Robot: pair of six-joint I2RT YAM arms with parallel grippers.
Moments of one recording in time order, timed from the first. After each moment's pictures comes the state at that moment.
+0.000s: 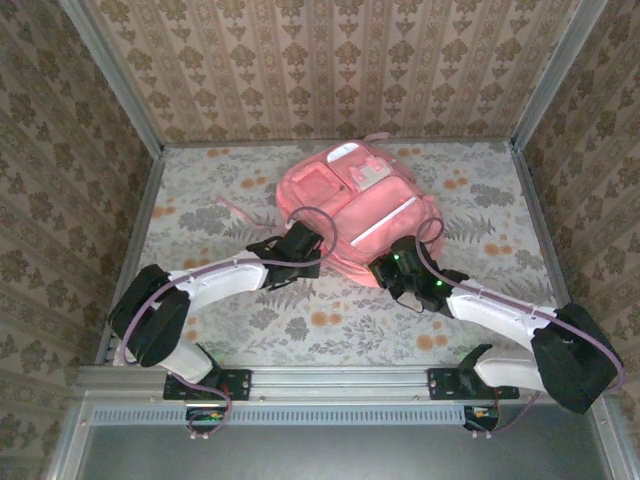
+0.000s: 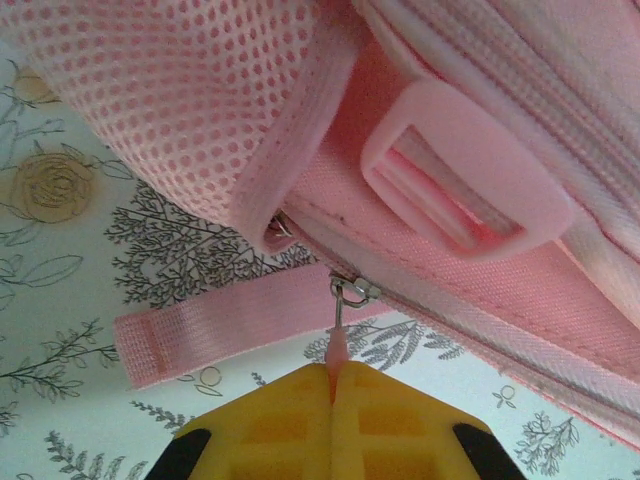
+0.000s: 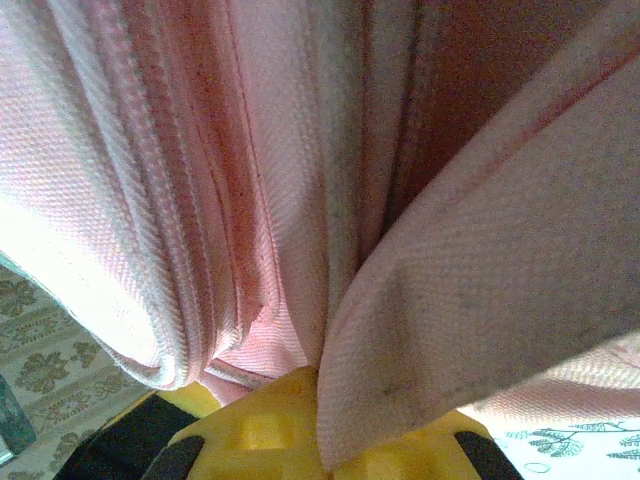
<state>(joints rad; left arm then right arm) -0.83 1.53 0.89 -0.35 -0.18 -0.60 0.62 1.22 0.54 -0.03 -0.05 1.53</state>
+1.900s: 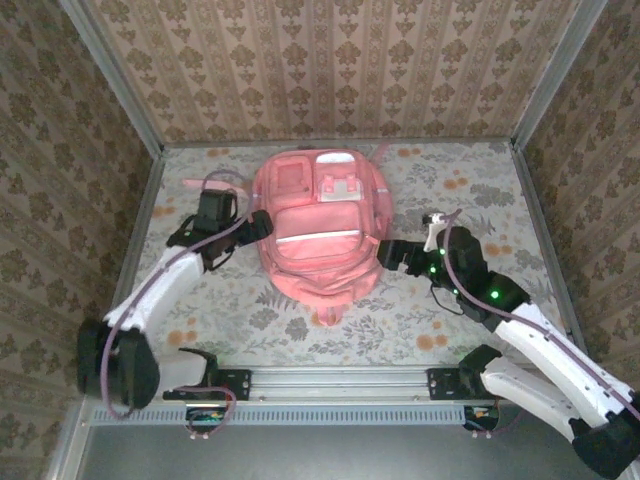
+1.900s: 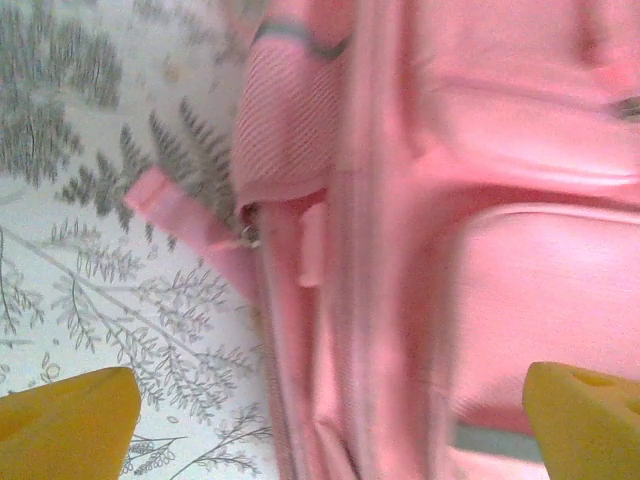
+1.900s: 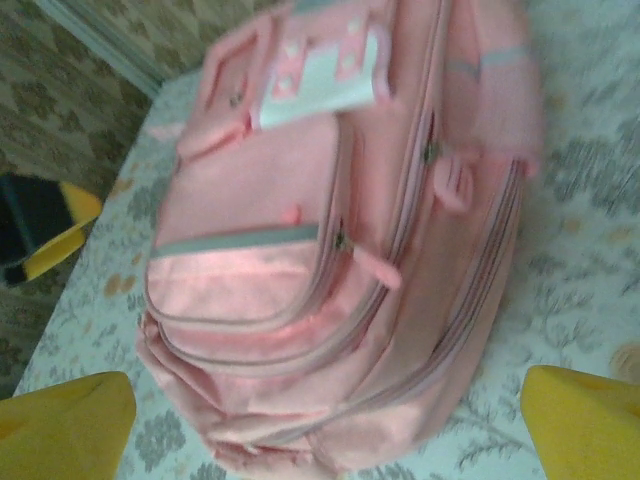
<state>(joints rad) -0.32 1.18 0.88 -0.47 0.04 -0.50 0.54 0.78 0.72 -0.40 0.03 0.57</state>
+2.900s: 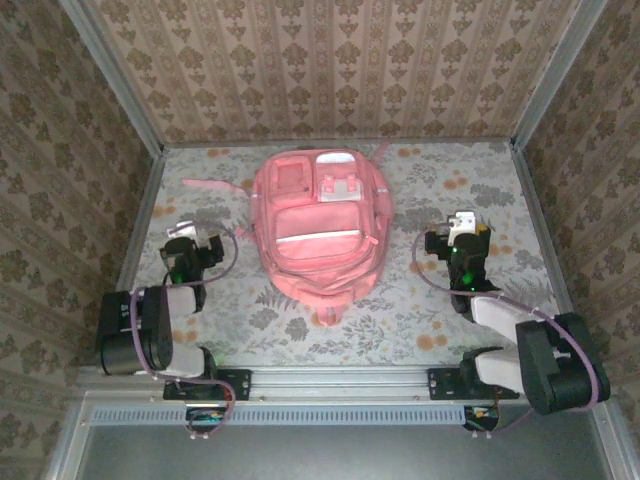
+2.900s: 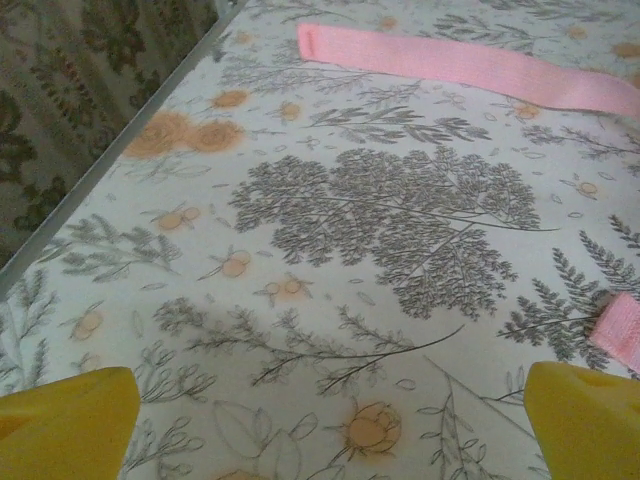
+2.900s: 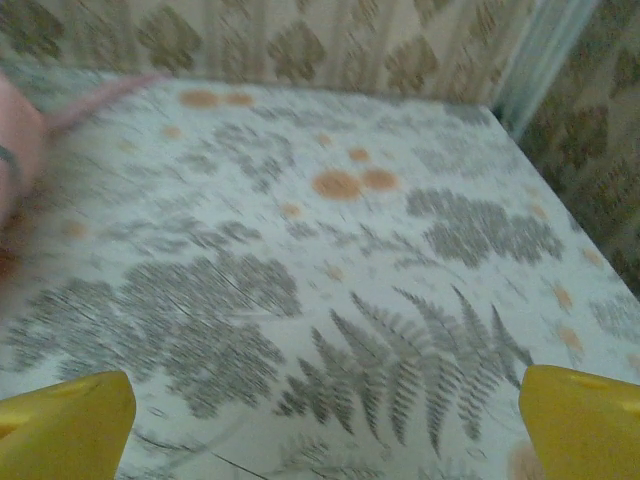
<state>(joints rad) 0.04 1.44 0.30 0.70 -0.12 -0.01 0.11 1.24 0.30 0.59 0.34 -0.05</state>
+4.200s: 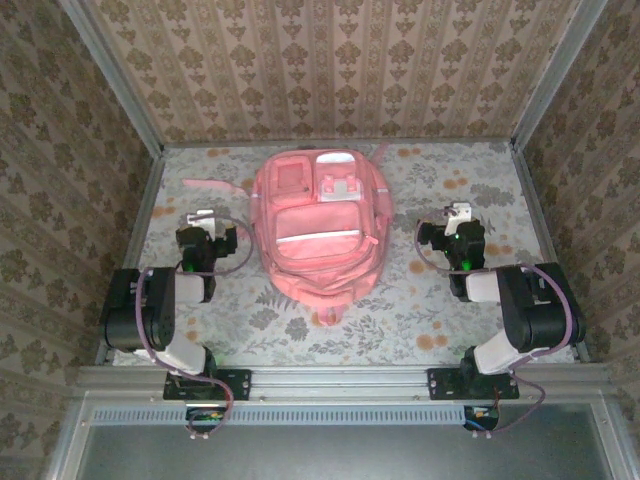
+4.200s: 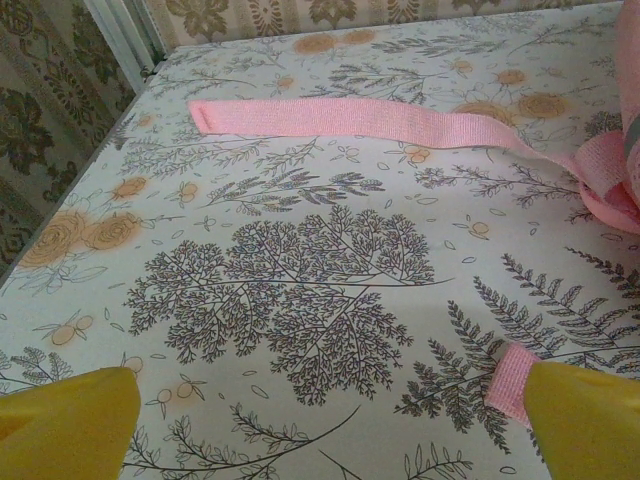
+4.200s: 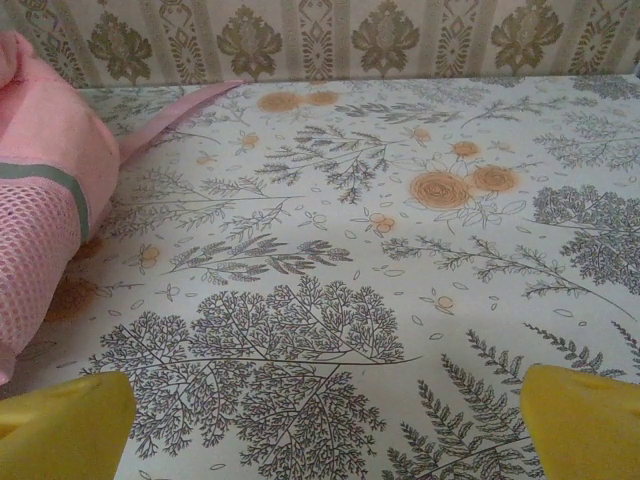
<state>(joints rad) -0.04 1.54 0.38 0.77 -0.11 0.08 0.02 1.54 0.39 0.82 0.05 0.03</state>
